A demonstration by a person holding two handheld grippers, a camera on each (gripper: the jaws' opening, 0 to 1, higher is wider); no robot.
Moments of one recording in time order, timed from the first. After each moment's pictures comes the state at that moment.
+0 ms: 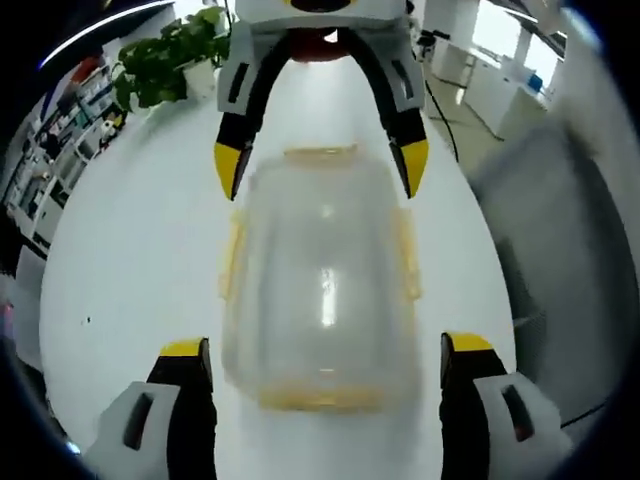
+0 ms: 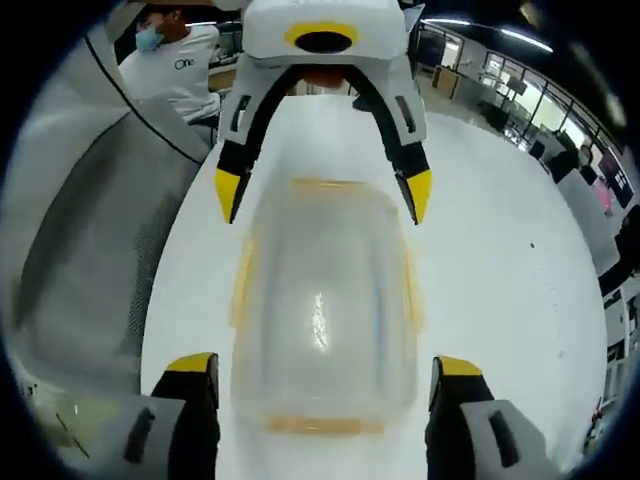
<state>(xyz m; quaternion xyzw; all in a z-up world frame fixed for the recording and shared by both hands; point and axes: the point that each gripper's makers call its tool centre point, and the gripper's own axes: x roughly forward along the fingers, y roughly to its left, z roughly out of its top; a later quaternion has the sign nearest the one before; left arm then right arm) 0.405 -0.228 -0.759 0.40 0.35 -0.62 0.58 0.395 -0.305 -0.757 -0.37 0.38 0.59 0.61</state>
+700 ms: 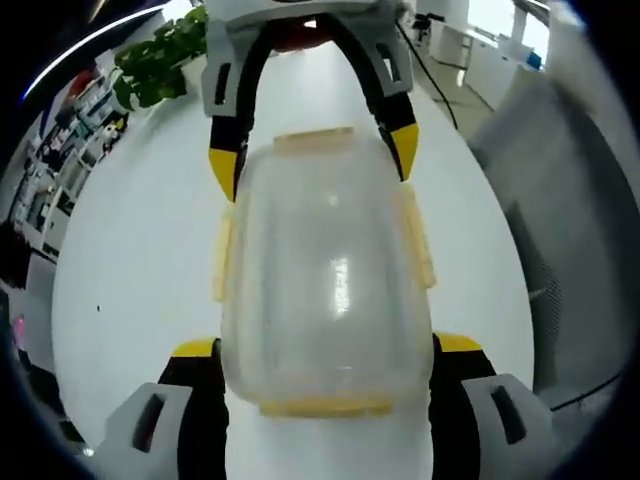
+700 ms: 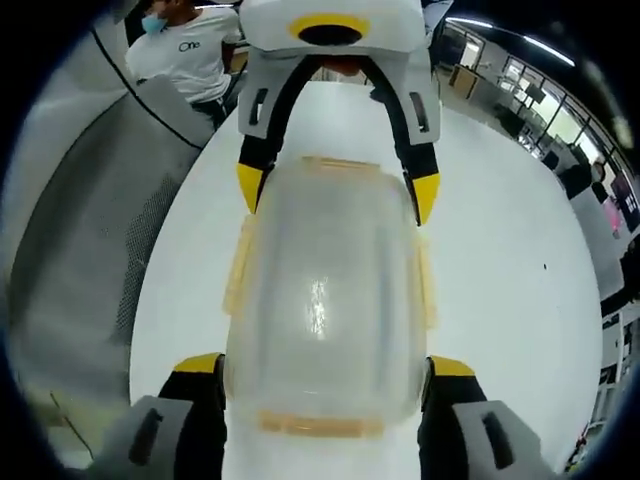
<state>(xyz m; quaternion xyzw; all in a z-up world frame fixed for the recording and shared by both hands) 0.411 -0.187 -0.764 0.42 0.34 -0.60 0.59 0.400 -0.271 -0.762 -0.40 0.37 0.60 0.59</state>
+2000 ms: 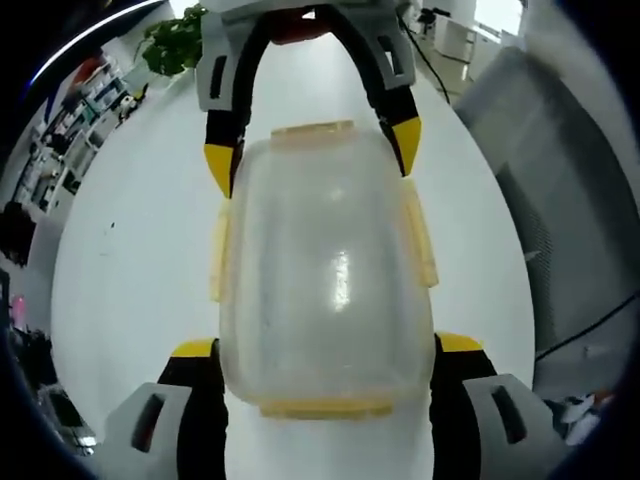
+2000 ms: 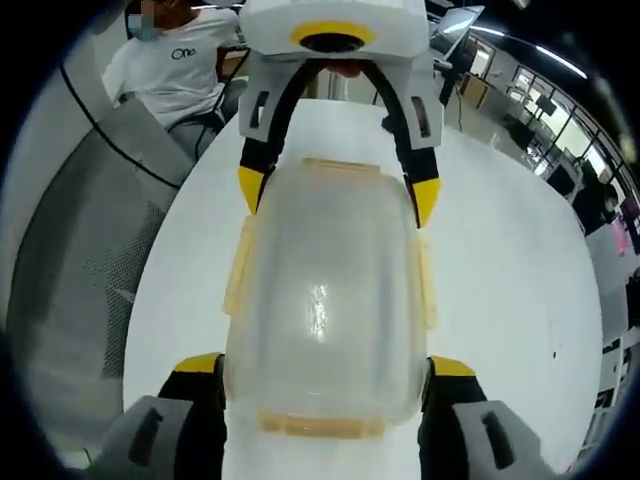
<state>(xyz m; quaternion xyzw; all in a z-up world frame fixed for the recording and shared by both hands) 0.425 -0.065 -0.767 0.43 0.35 -0.59 0.59 0.418 -0.150 -0.763 -0.40 0.36 0.61 0.58</state>
